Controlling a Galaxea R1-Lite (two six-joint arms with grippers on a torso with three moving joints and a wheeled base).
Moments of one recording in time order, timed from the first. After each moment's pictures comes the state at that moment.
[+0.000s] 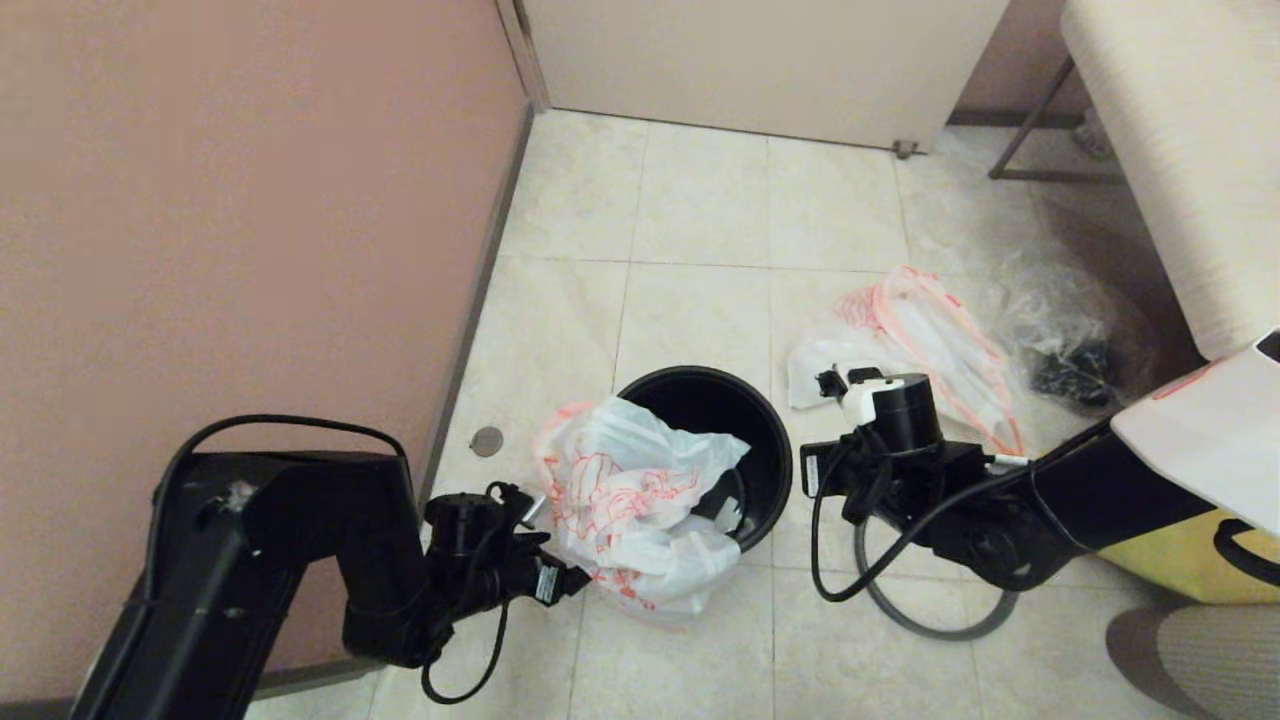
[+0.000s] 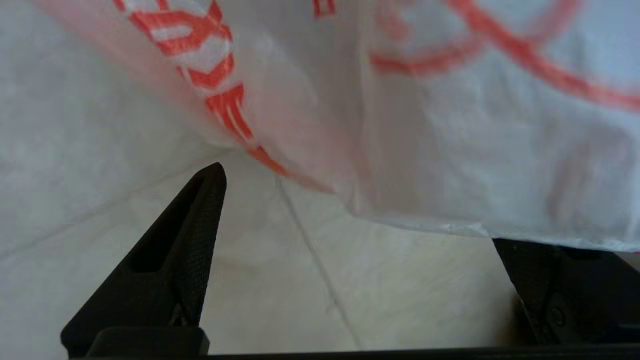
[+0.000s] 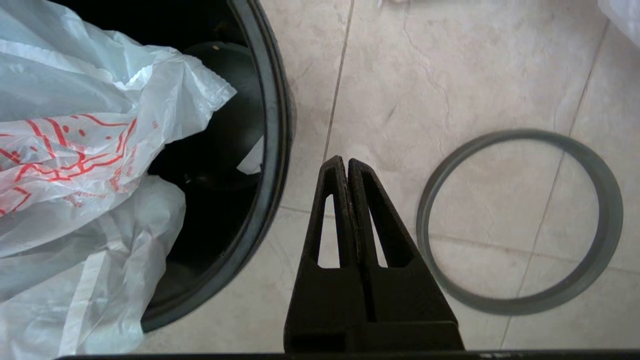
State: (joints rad) left arm -0.20 2.56 -0.83 -1.14 -0.35 0.19; right arm 0.51 2.10 -1.06 -0.60 -0.37 0.15
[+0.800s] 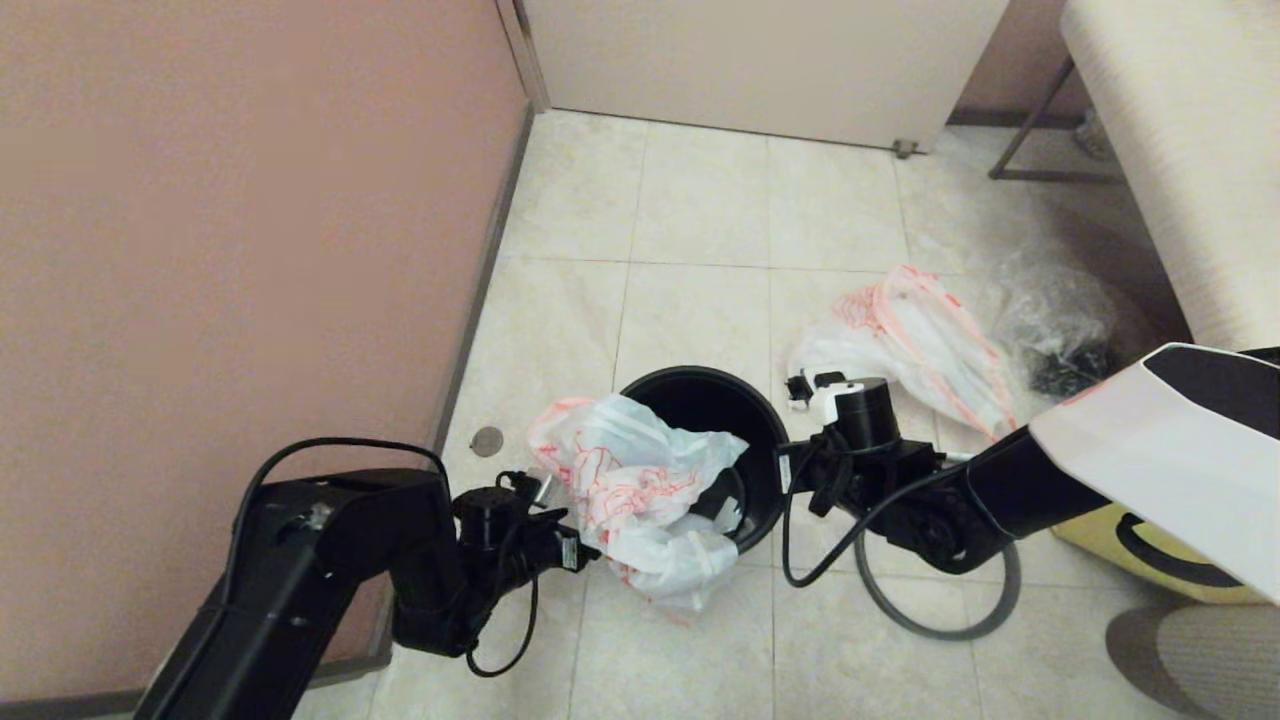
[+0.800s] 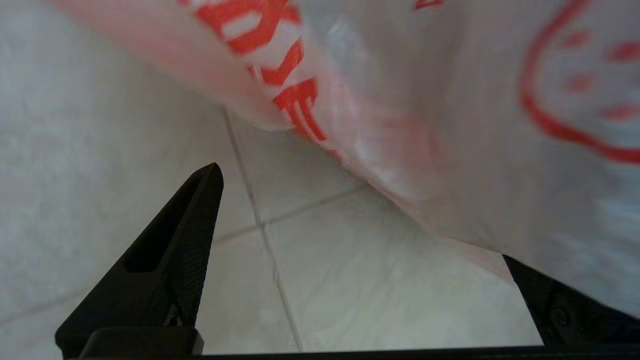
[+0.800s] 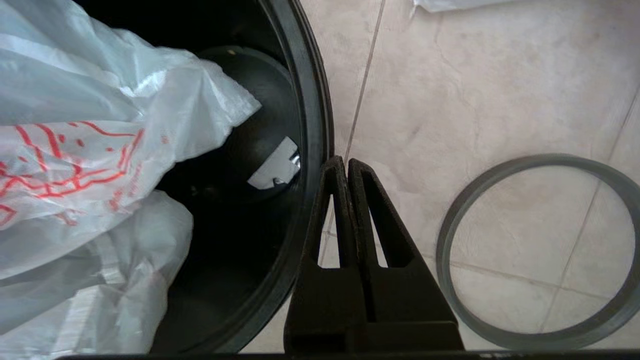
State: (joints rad) left arm -0.23 2.73 -1.04 -1.31 -0.34 -0.01; right arm 0.52 2.23 -1.19 -0.59 -0.34 0.13
